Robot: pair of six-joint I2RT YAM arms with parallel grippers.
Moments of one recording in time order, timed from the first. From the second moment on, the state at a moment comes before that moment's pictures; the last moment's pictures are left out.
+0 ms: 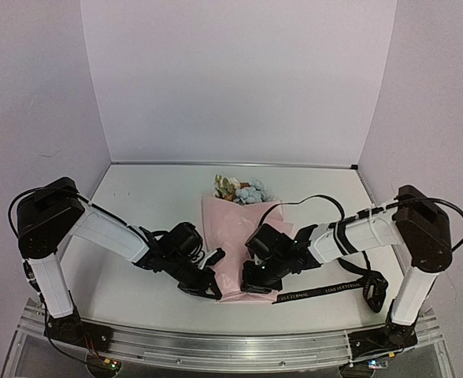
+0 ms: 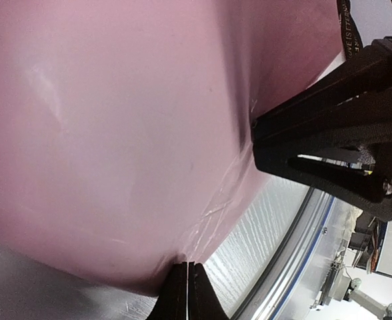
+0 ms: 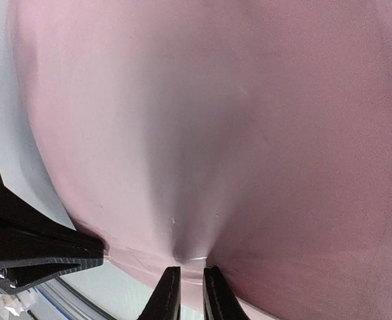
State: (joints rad) left arm -0.97 1.83 0.82 0.04 0.59 -0.63; right arm 1.04 1.84 1.01 -0.27 -0.15 1.01
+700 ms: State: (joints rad) left arm -0.97 1.83 0.82 0.05 0.60 -0.63; right arm 0.97 1.73 0.89 -0.28 -0.10 1.01
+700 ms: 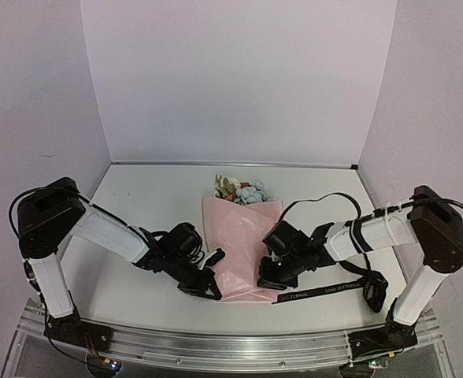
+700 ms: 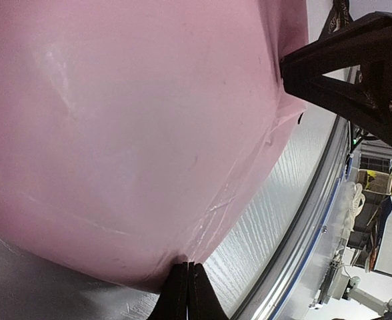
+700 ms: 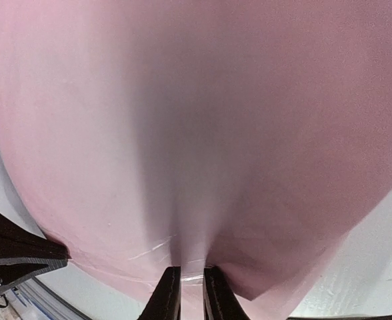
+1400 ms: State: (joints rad) left arm -0.93 1.70 0.90 -0.07 0.57 -0.63; right arm 0.96 1.70 0.92 -0.35 -0.13 0.99
